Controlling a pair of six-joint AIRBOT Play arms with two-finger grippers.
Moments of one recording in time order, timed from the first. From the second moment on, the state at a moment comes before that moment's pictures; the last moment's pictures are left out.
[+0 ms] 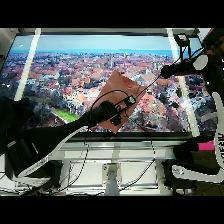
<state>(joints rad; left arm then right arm) -0.92 -1.62 1.22 1.84 -0.86 -1.53 -0.02 -1.38 1.40 -1.39 0.98 1.22</state>
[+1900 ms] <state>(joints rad) -0.31 -1.46 1.23 2.26 -0.63 -2.04 -0.02 -1.26 1.40 -1.37 1.00 1.21</state>
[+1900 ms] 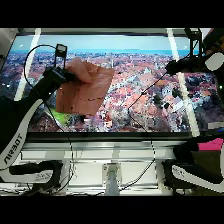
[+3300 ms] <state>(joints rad) -0.56 -1.49 1.33 2.22 -0.39 -1.99 -0.17 -1.07 1.40 -1.57 0.90 1.35</state>
